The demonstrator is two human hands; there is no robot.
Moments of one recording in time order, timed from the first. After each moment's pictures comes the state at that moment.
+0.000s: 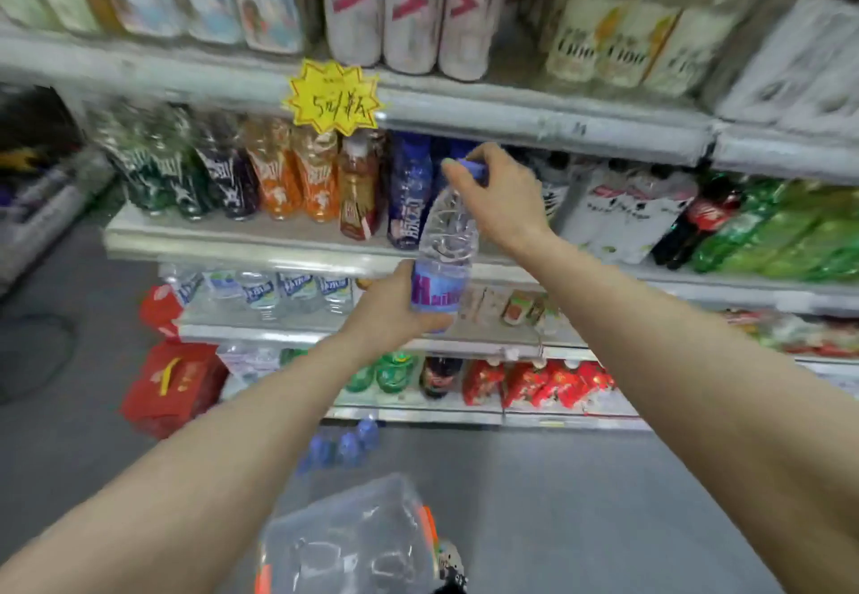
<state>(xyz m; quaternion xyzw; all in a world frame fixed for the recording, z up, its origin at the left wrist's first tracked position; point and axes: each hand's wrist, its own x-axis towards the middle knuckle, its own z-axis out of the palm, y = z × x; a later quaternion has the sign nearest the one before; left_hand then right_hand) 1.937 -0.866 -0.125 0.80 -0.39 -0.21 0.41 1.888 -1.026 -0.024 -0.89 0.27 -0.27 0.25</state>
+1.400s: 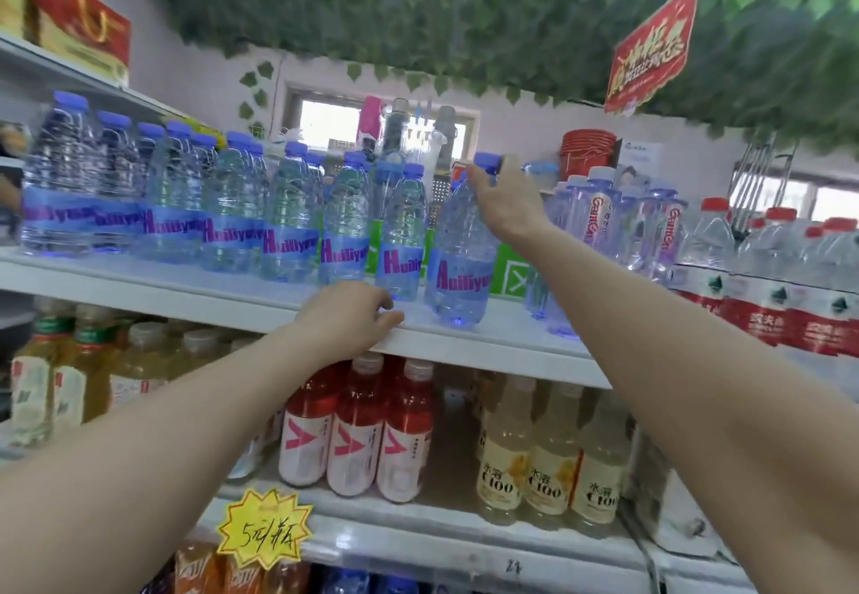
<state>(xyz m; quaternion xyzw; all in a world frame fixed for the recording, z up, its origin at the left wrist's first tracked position) 2.074 -0.977 0.273 0.87 -0.42 0.20 0.17 1.984 -1.143 0.397 -0.85 0.15 -0.46 0.21</state>
